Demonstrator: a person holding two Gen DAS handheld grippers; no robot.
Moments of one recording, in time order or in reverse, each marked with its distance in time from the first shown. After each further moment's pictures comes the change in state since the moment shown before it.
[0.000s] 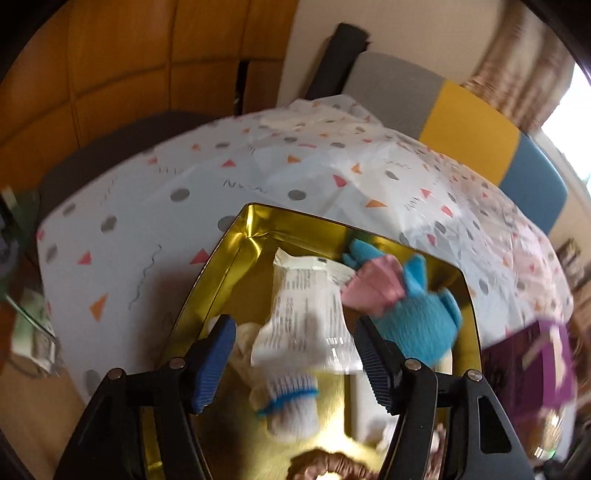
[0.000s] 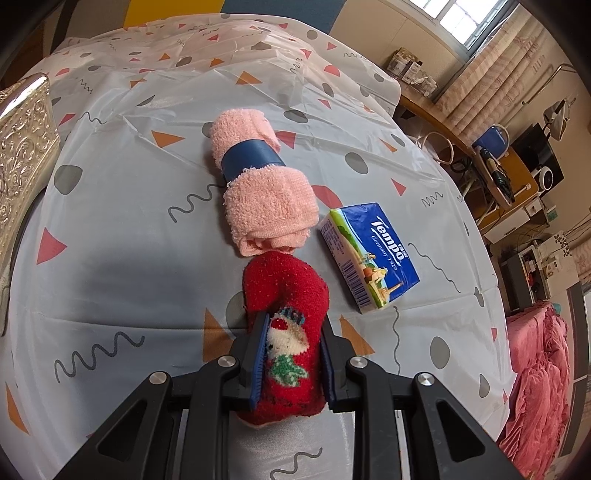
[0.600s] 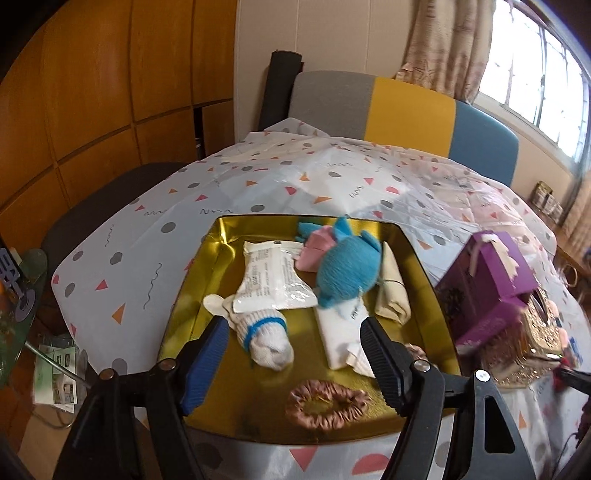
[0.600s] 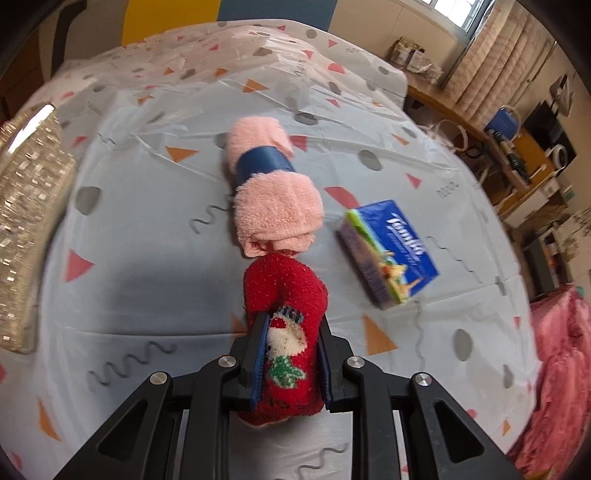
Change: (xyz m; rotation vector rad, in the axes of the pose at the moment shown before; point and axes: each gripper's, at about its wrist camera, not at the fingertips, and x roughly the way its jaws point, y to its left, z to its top) left arm -0.072 -0.029 -0.057 0.215 -0.104 -0.046; right arm -0.007 -0.001 0.005 0.065 -0.006 0.203
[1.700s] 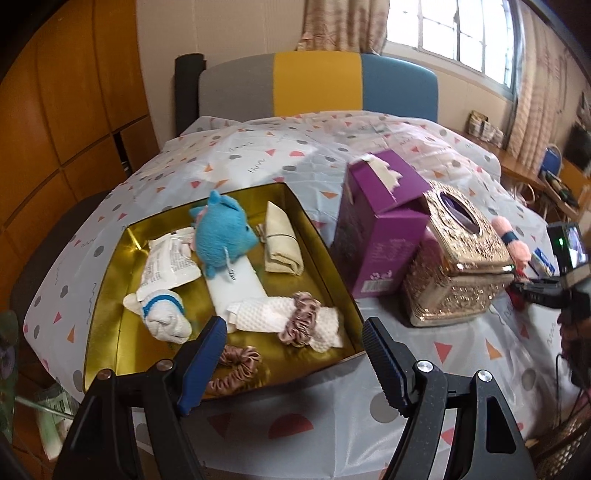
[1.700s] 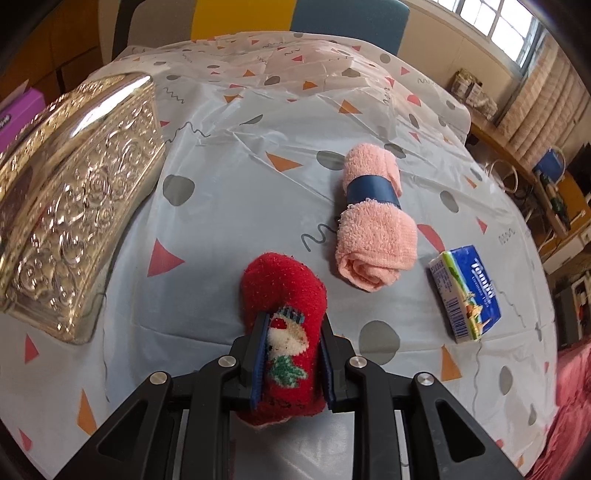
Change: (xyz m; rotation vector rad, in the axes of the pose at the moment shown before) left arm -0.015 -0.098 -0.039 0.283 0.060 -0.143; right arm 0.004 0.039 0.005 -0.119 -0.047 0.091
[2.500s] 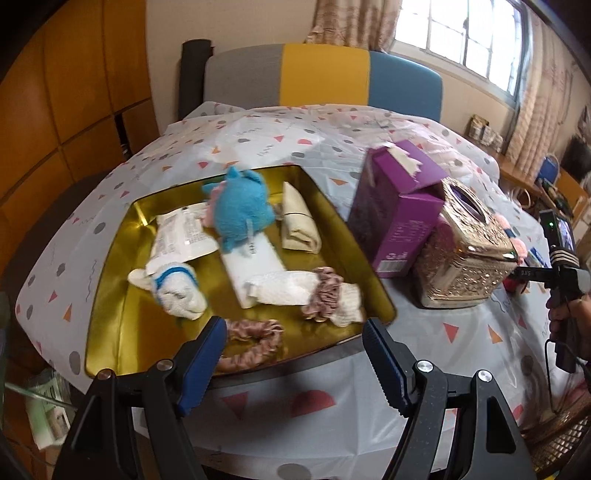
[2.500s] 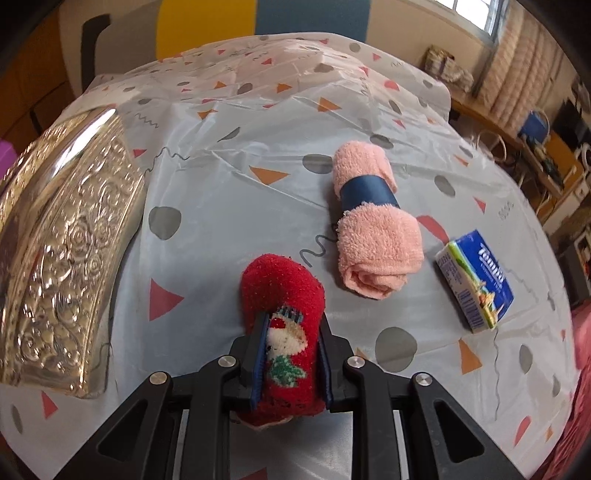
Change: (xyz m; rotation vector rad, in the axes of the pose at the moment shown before) left arm -0.002 0.041 -0.018 -0.064 0.025 -0.038; right arm 0.007 -0.008 0.012 0.174 0.009 0.008
